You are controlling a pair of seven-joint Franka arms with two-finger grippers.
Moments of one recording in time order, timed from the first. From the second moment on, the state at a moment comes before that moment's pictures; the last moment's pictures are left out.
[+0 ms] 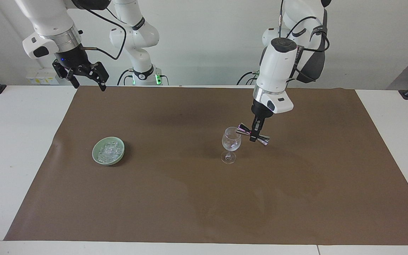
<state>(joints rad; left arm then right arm) -0.27 0.14 -0.22 -1.79 0.09 2.20 -1.63 0.10 -0.03 -0.13 -1.53 0.00 1.50 0.12</state>
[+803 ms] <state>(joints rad) -0.32 0.12 -0.22 -1.78 0.22 2.21 -1.67 0.10 -0.03 -0.13 -1.53 0.00 1.50 0.12</state>
